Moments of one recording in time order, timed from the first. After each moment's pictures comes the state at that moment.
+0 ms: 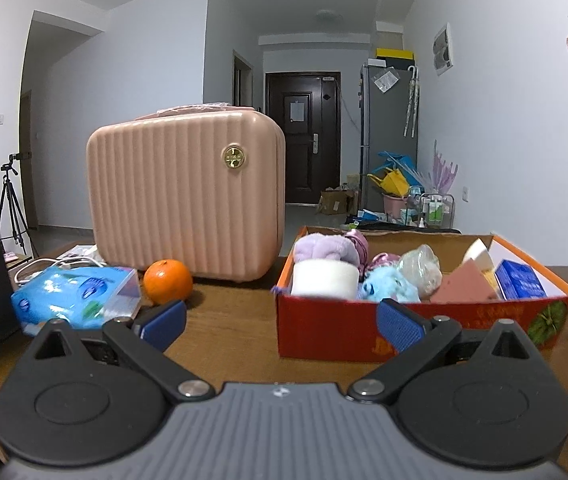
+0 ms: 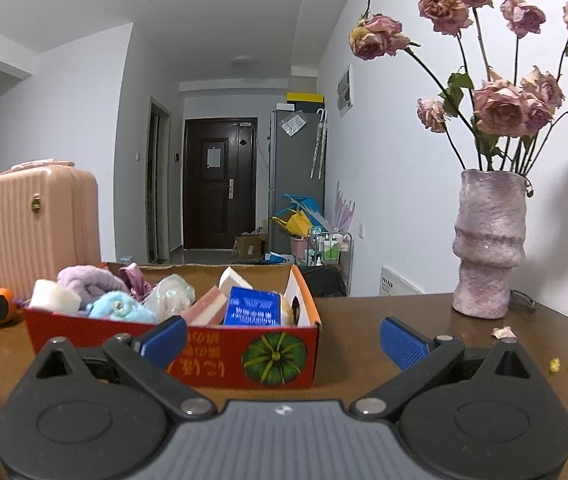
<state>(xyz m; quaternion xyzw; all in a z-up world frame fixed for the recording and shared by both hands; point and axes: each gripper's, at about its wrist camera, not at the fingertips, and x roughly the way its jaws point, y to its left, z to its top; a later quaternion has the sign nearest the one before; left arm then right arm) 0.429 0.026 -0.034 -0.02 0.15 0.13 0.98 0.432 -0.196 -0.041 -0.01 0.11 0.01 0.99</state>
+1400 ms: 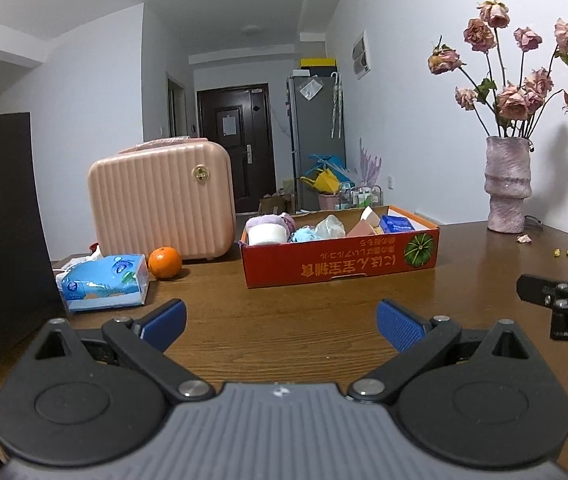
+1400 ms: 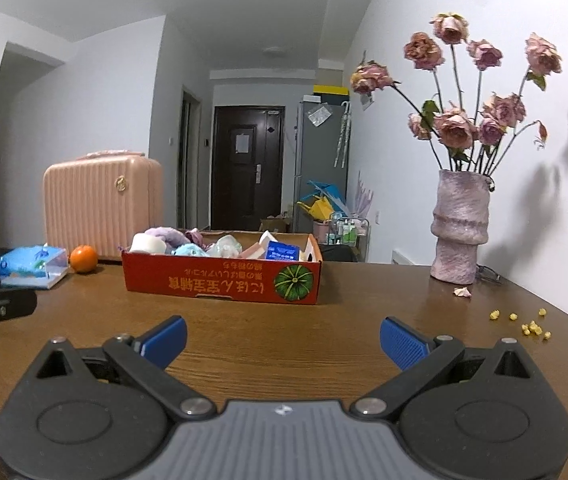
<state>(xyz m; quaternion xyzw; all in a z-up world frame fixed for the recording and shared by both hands) 0.225 0.000 -0.020 0.04 0.13 0.02 0.99 0.244 -0.209 -0.026 -0.02 0.13 0.05 0.99</state>
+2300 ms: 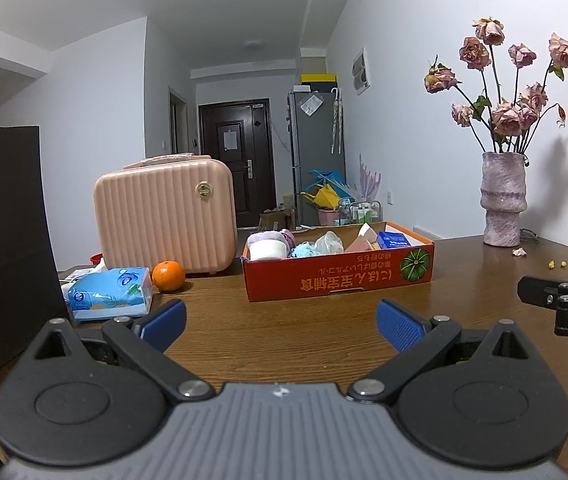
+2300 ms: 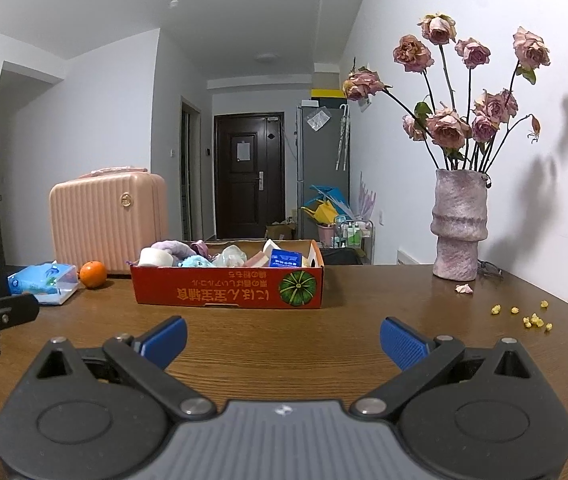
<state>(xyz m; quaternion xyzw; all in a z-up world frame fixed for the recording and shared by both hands) 0.208 0.000 -0.013 0.04 0.11 0.02 0.99 0.231 -0.215 -0.021 0.00 0.12 0.06 0.99</state>
